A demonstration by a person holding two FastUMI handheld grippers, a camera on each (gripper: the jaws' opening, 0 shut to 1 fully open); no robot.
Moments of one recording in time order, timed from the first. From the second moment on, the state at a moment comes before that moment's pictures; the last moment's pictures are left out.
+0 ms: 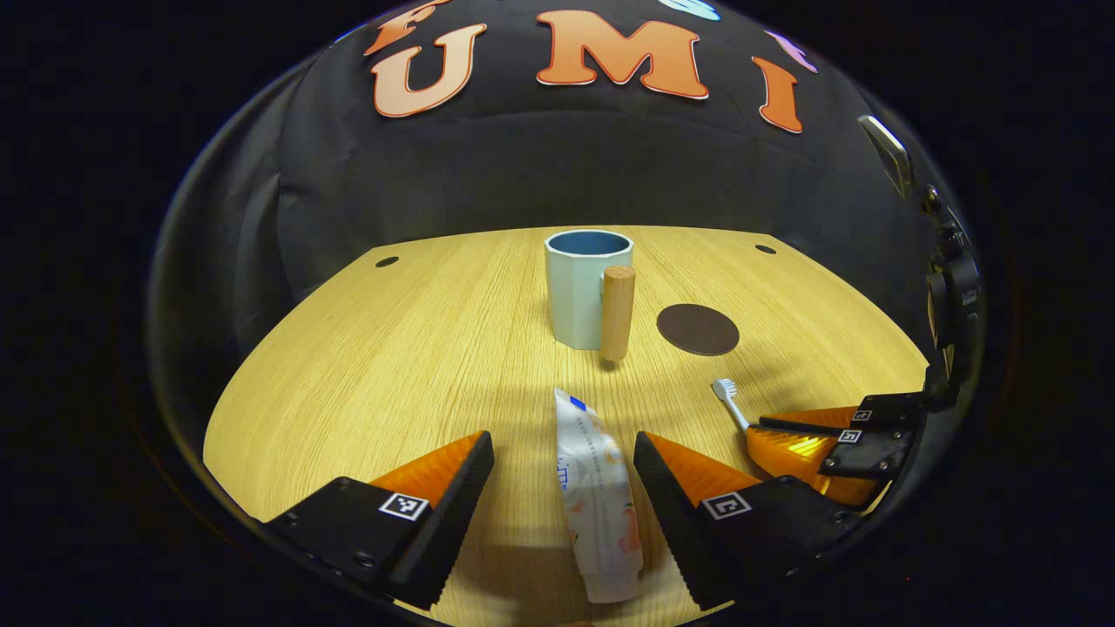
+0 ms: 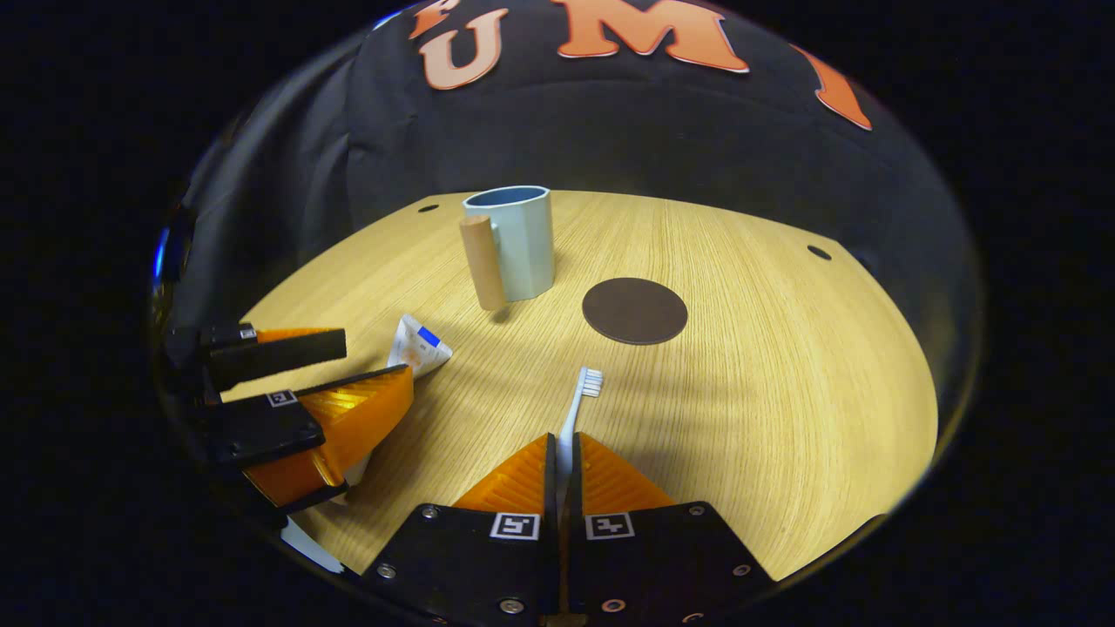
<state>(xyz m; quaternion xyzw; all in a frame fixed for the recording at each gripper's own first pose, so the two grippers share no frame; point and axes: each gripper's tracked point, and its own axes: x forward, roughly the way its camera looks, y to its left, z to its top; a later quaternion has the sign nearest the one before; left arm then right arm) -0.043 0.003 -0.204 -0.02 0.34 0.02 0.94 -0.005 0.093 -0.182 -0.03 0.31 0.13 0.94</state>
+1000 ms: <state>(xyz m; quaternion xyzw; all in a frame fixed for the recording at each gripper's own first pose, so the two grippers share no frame) -0.046 -0.012 -0.233 -0.05 0.40 0.02 0.92 0.005 0.075 -0.125 0.03 0.25 0.13 0.96</state>
